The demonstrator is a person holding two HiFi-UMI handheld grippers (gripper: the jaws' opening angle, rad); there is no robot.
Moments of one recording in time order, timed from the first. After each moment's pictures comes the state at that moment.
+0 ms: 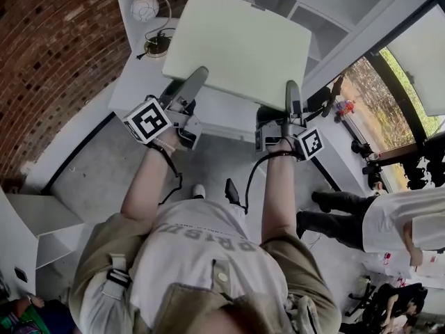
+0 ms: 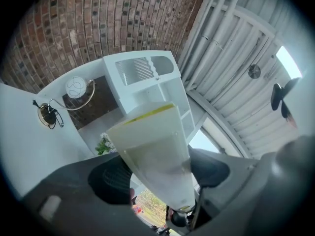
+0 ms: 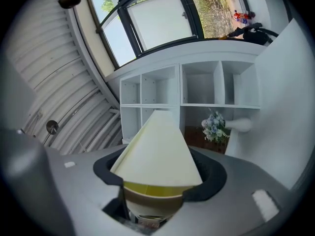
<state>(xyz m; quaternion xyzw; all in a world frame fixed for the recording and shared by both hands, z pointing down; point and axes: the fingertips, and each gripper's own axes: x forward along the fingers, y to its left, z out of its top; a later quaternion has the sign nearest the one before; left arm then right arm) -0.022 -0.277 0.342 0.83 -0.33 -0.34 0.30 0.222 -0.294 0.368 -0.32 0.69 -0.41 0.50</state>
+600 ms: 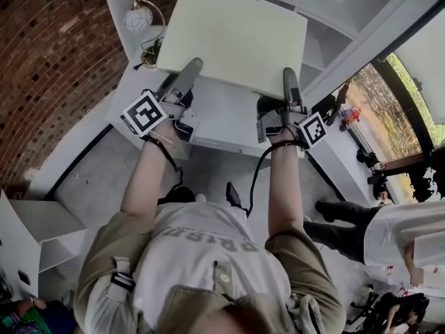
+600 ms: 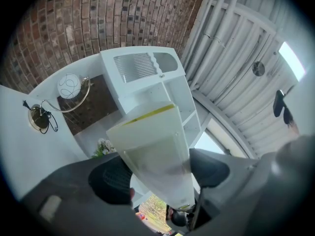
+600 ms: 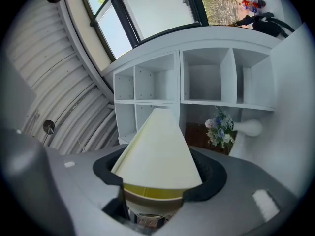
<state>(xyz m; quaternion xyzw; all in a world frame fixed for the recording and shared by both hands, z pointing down) -0.009 -0.355 0.329 0.82 -0.35 -0.35 0.29 0.231 -0.383 0.349 -0.29 0.72 -0.42 0.47</state>
